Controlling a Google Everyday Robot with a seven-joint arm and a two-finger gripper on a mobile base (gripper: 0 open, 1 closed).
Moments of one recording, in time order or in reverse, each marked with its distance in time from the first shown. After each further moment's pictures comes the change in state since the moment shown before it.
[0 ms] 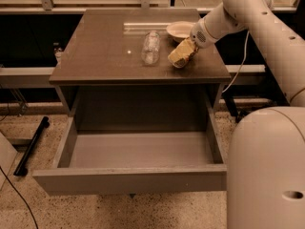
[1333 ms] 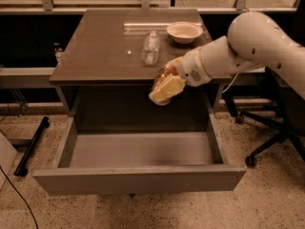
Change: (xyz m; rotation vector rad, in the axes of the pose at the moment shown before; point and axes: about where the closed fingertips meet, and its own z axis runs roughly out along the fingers) arm 0.026 0.187 -0.036 -0.243 -0.174 -0.176
